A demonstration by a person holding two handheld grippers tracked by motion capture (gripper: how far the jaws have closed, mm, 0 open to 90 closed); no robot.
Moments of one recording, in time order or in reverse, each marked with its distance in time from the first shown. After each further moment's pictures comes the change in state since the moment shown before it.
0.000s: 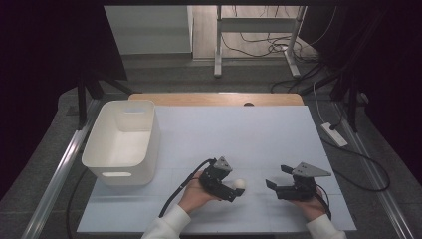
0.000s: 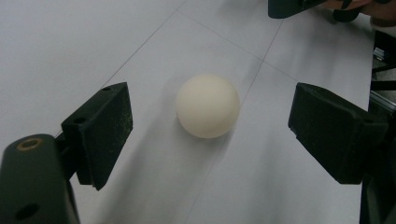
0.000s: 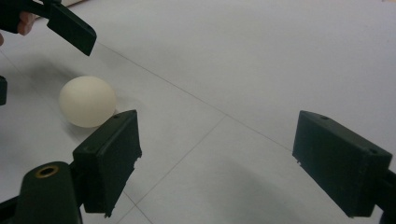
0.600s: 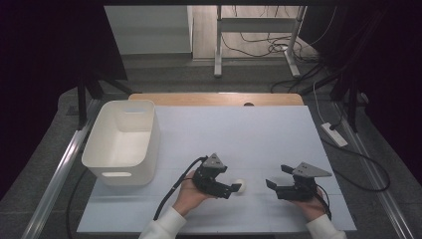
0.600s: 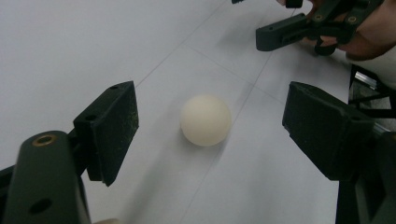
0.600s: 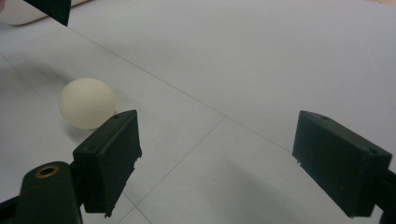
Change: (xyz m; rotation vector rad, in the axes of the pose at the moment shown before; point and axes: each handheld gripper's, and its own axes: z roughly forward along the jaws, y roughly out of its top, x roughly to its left) left arm -0.003 -0.003 -0.024 -0.106 0.005 -0.012; right arm 0.000 0.000 -0.001 -0.007 -0.003 0.002
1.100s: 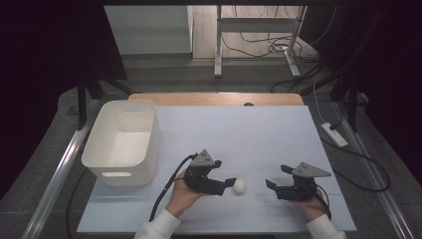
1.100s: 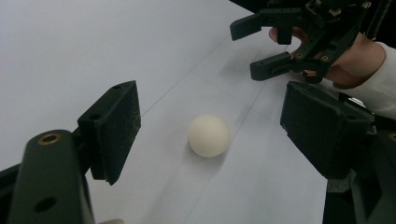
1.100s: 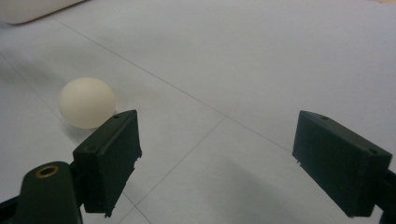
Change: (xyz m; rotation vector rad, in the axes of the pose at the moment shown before) left arm 0.000 0.001 -0.030 -0.118 0.029 -0.025; right arm 0.001 0.000 0.001 0.003 -0.004 -0.004
